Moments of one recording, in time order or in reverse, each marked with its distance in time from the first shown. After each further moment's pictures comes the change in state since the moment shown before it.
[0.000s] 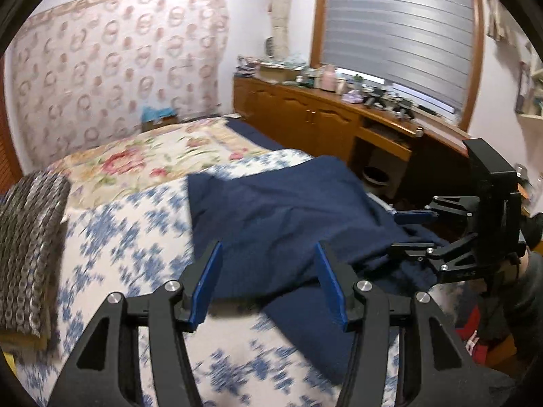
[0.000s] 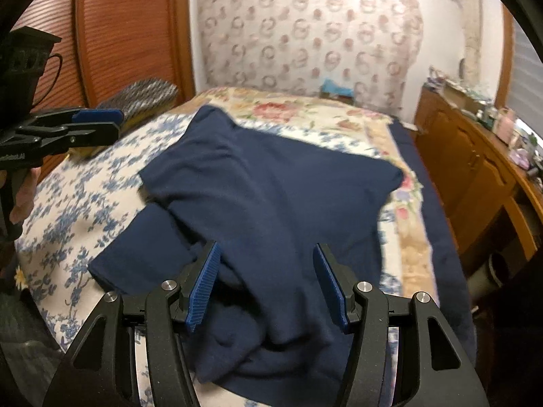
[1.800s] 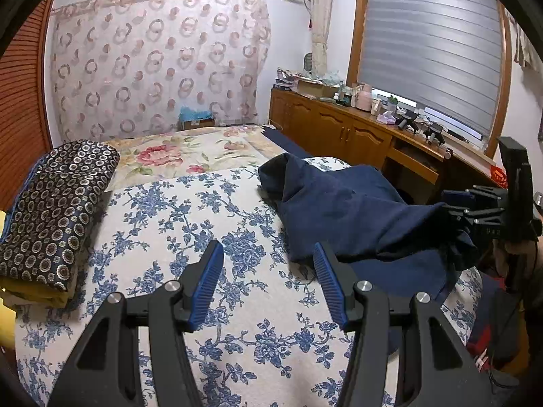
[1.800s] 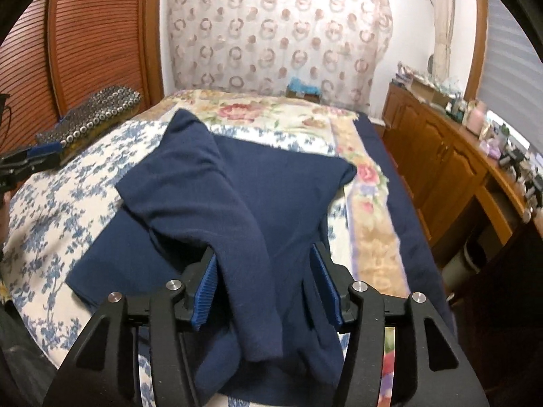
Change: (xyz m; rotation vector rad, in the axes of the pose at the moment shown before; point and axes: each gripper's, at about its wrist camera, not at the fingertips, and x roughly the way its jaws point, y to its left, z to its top) left arm -0.022 0.037 -0.034 -0.100 -0.076 0.107; right arm -0.024 -0.031 0.004 0.048 -0.045 -0.151
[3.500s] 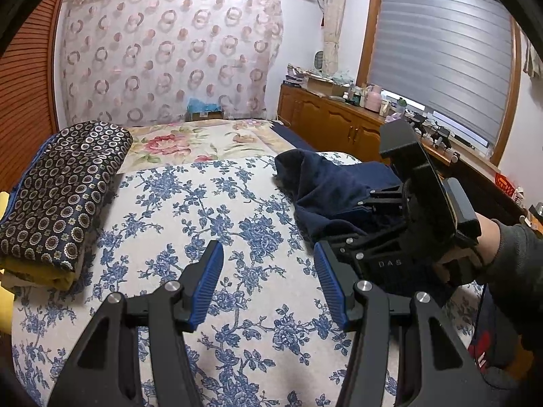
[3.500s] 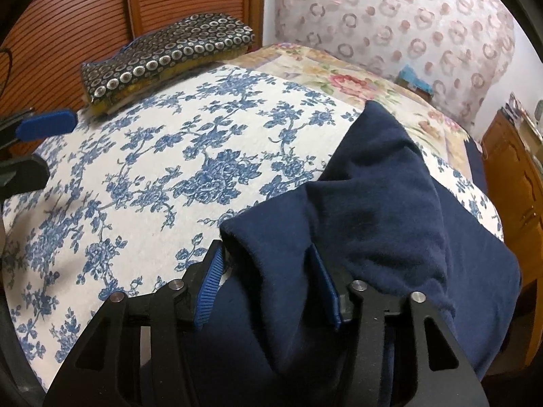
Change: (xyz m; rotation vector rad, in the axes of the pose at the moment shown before) left arm -0.002 0.017 -0.015 -0.048 0.021 0.011; right arm 0.141 0.139 0.059 -0.297 0.195 0.308
